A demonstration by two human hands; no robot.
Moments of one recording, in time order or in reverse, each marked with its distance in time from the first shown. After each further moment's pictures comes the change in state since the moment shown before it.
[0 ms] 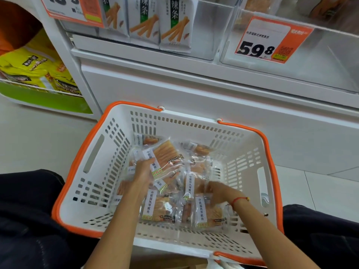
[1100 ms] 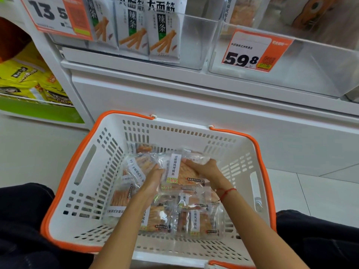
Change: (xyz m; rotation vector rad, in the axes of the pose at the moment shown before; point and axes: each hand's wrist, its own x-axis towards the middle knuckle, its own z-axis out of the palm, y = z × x) left_hand -0.034 -0.007 0.027 0.366 -0.276 0.052; right_hand -0.027 -0.059 -0.061 1.035 0.338 0.126
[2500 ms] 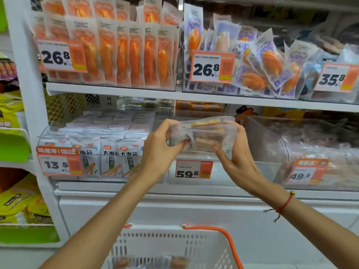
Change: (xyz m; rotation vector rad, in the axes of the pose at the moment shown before) left_hand -0.145 0.305 0.099 0.432 0.270 1.521; right_hand -0.131 -0.185 -0.213 -0.300 0.636 -1.584
